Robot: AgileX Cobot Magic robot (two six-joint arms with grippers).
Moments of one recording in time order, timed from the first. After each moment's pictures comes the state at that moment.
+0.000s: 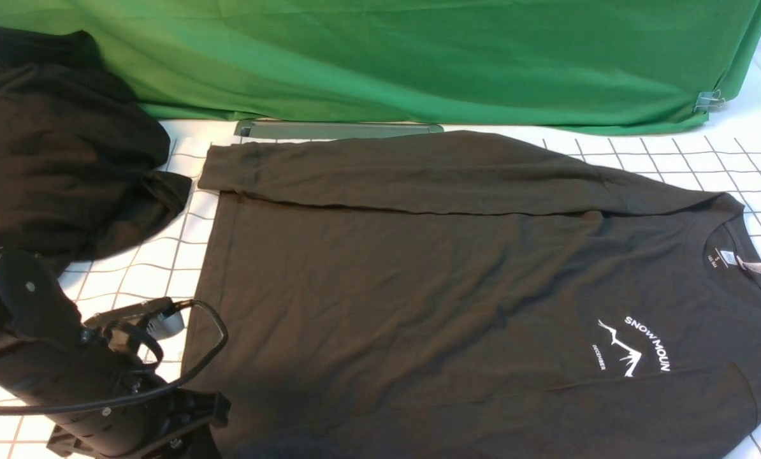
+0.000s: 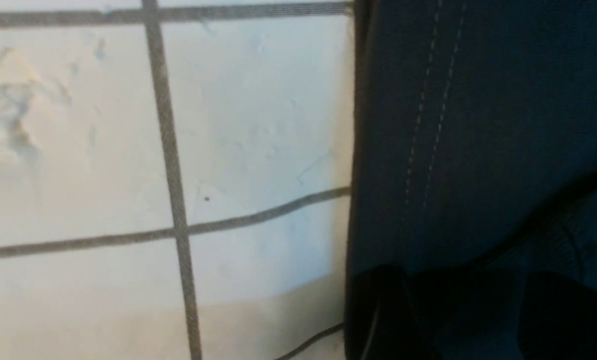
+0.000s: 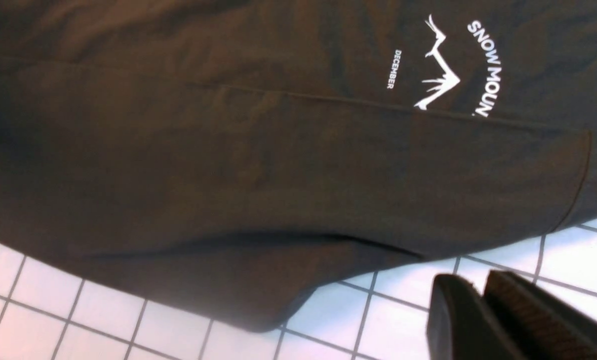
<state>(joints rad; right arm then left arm) 0.10 0.78 -0.74 0.28 1.02 -0.23 -0.15 1.53 -0.66 -0.47 0.73 0.17</state>
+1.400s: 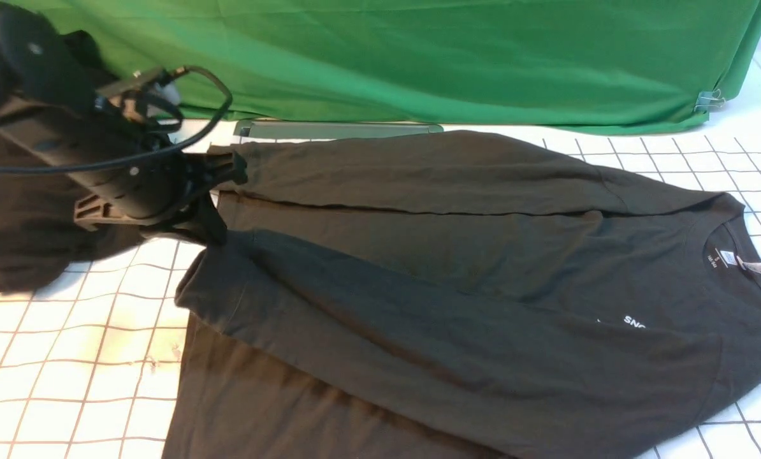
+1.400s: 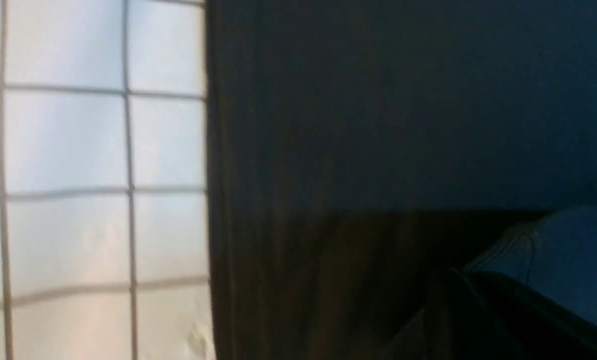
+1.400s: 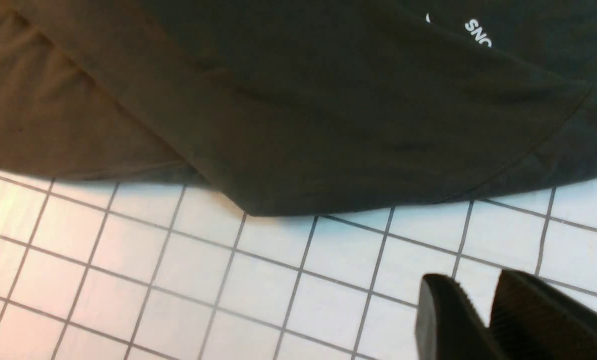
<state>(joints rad) 0.10 0.78 -0.74 0.28 1.02 -0.23 -0.10 1.74 -1.31 -0.32 0.84 -0.08</state>
